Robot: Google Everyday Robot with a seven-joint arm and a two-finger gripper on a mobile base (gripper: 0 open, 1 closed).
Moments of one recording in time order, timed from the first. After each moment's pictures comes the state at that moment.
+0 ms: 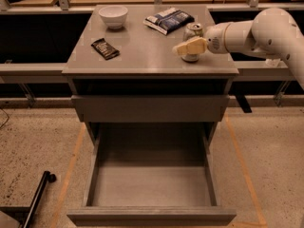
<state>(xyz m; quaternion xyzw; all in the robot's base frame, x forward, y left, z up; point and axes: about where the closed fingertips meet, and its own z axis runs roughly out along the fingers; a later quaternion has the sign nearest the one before) 0.772 -0.143 0.900 -0.32 0.77 0.20 0.52</state>
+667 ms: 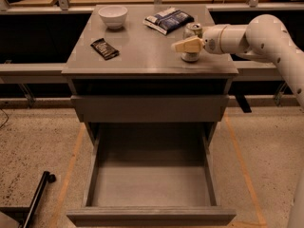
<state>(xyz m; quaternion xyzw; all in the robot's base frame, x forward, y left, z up) 0.801 -0.141 0.894 -0.31 0.75 0.20 0.55</state>
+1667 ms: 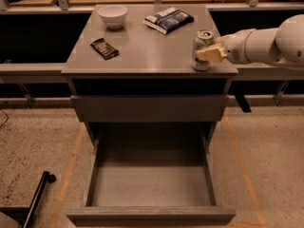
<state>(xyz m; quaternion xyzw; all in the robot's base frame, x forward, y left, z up) 0.719 -0.188 0.900 -0.34 0.77 0.13 0.52</state>
